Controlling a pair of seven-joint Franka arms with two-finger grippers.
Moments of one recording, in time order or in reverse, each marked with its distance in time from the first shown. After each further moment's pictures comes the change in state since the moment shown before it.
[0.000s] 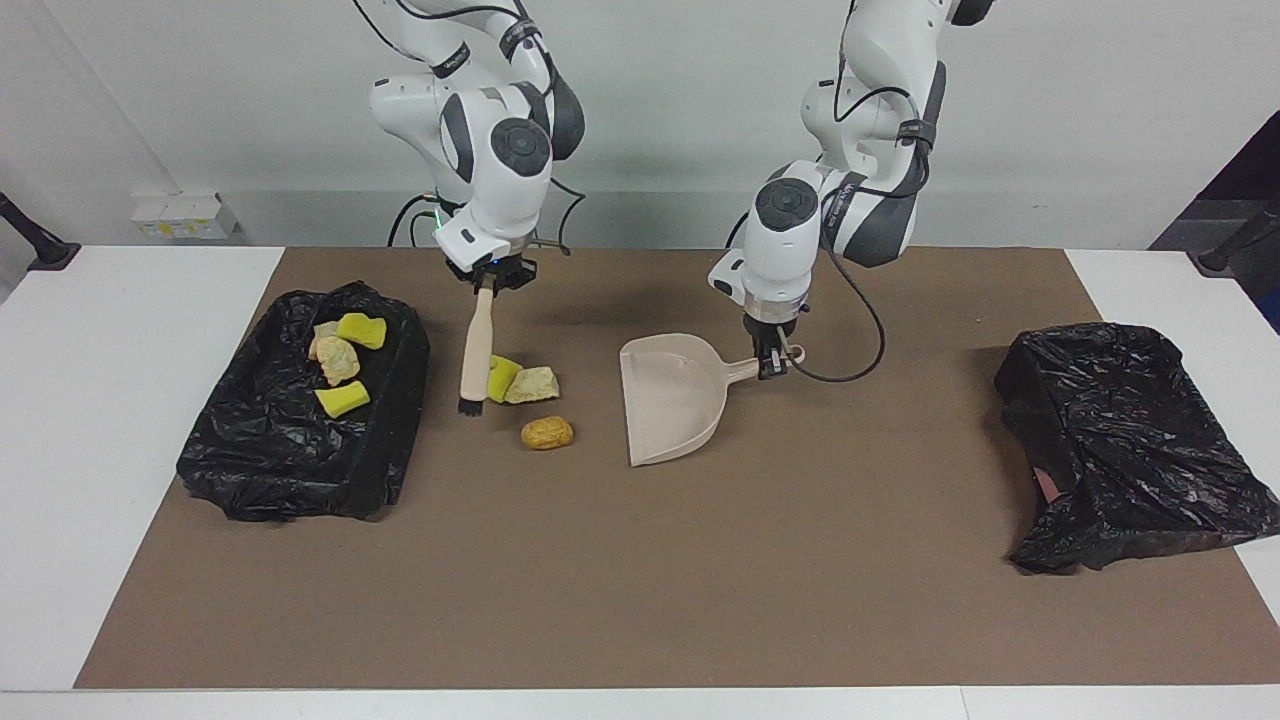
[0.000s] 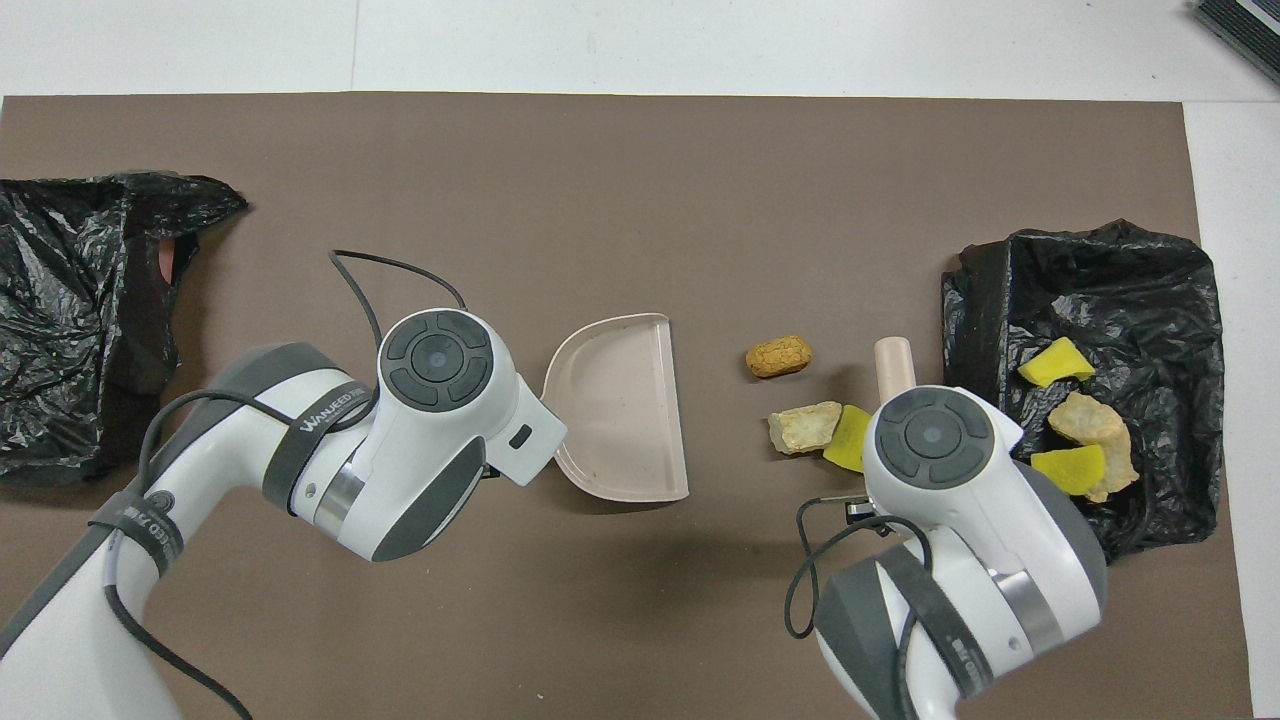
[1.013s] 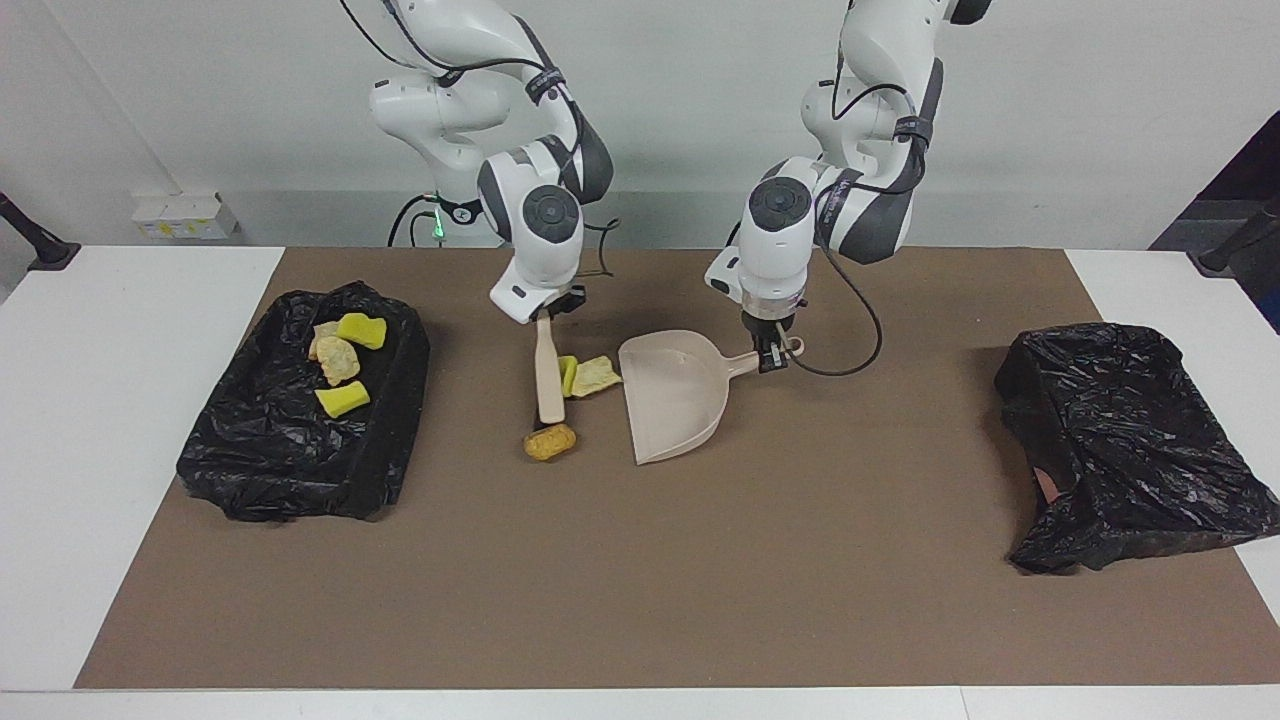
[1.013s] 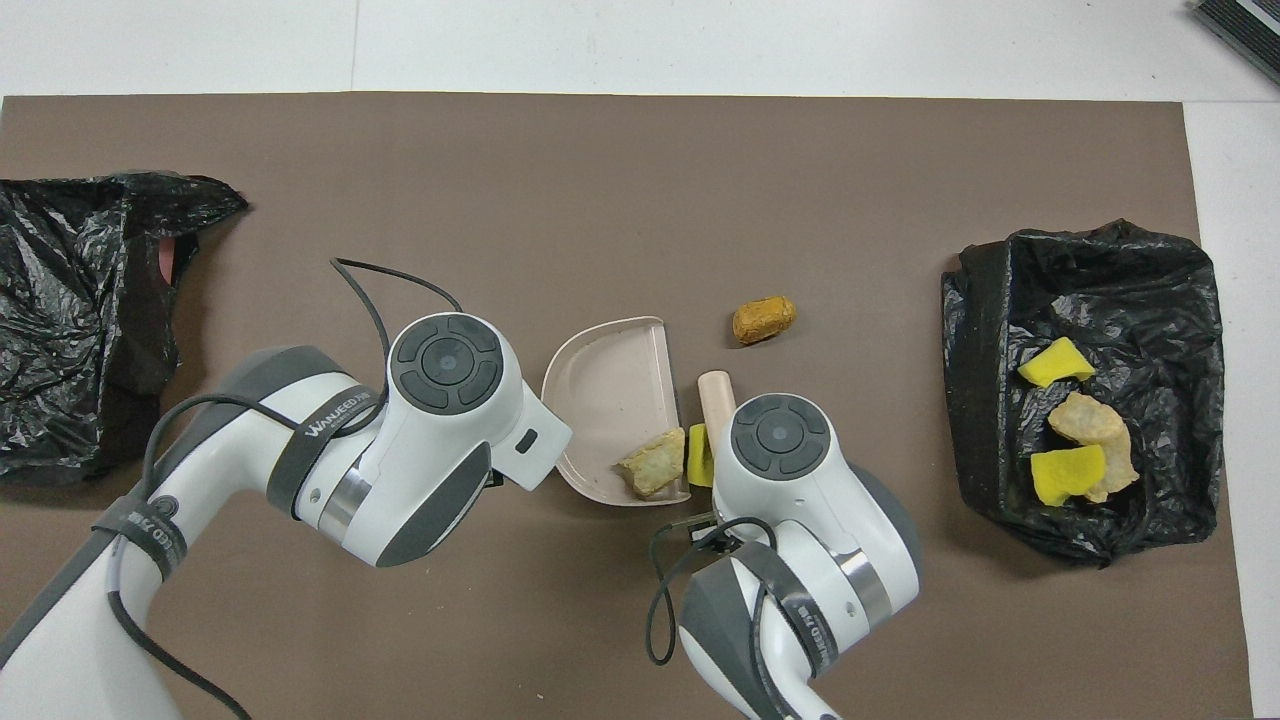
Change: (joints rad) left arm -0.005 -0.006 -0.005 0.000 0.000 -0.032 -0.051; right arm 0.194 0.207 0.030 0.077 0.320 0.181 -0.059
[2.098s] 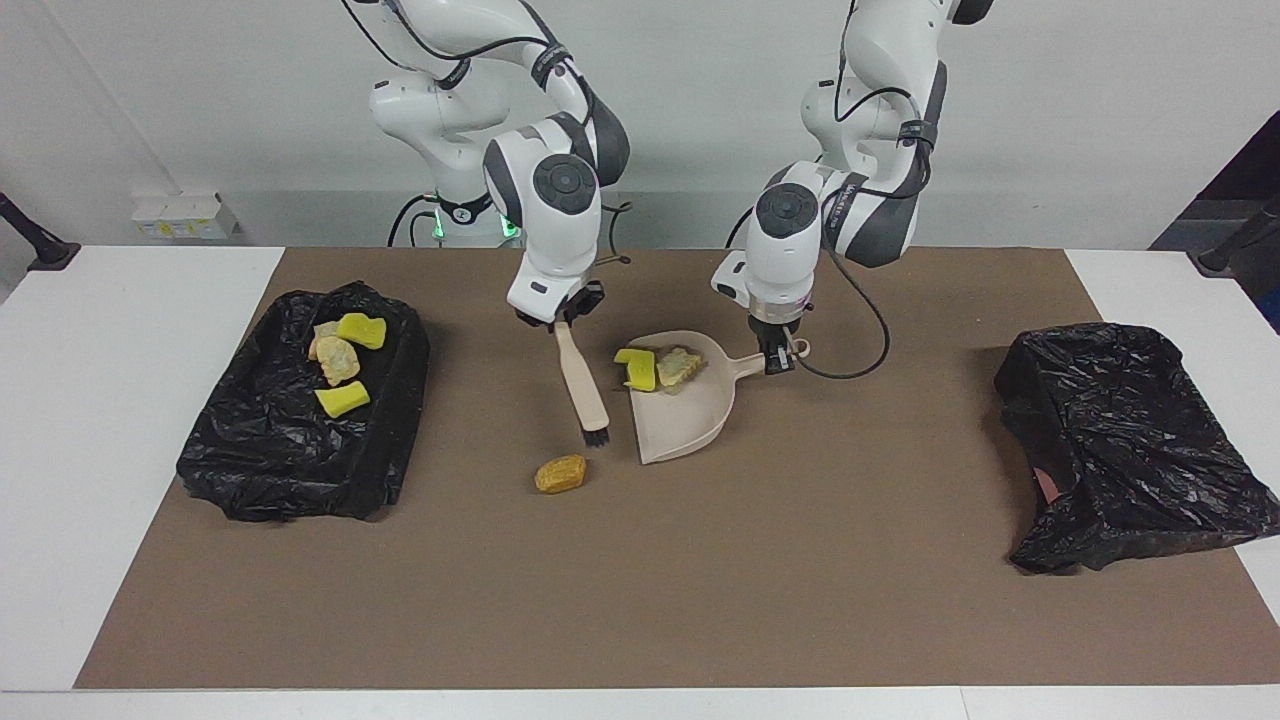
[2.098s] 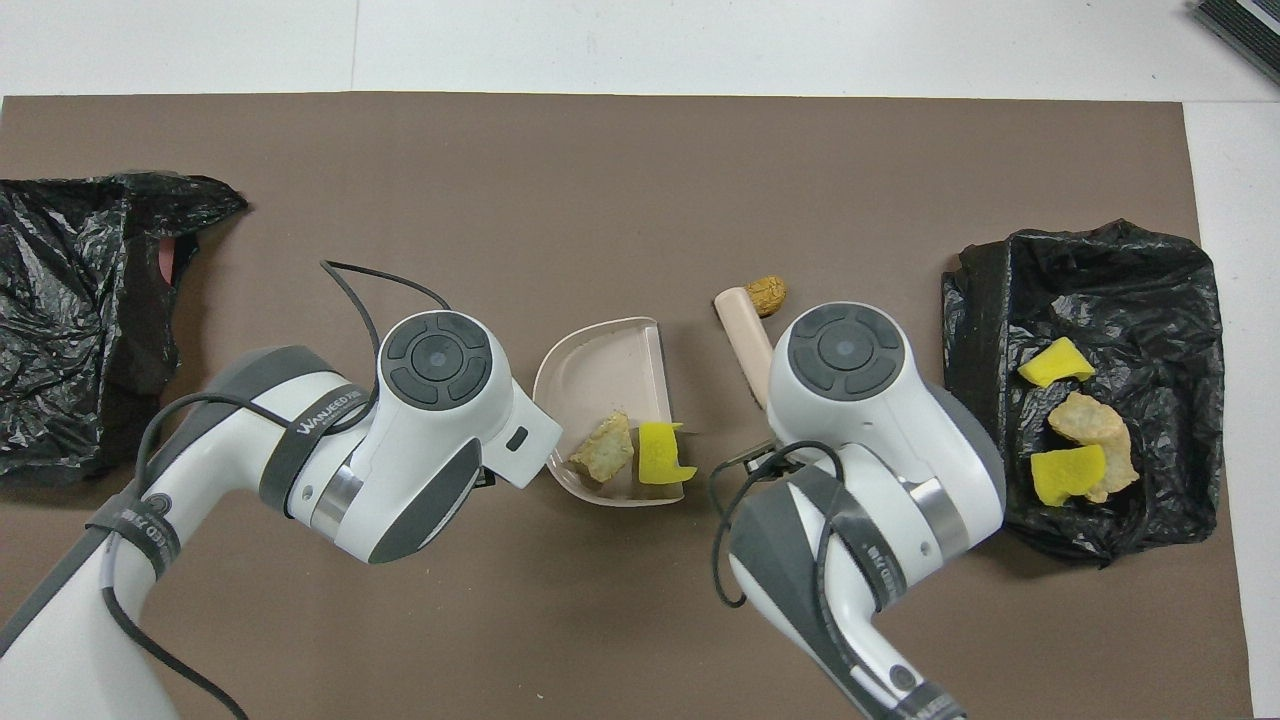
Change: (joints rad) left arm 0.009 0.000 0.008 -0.014 0.000 0.001 -0.003; right arm -0.142 0.021 -0.014 0.208 -0.268 -0.127 -0.270
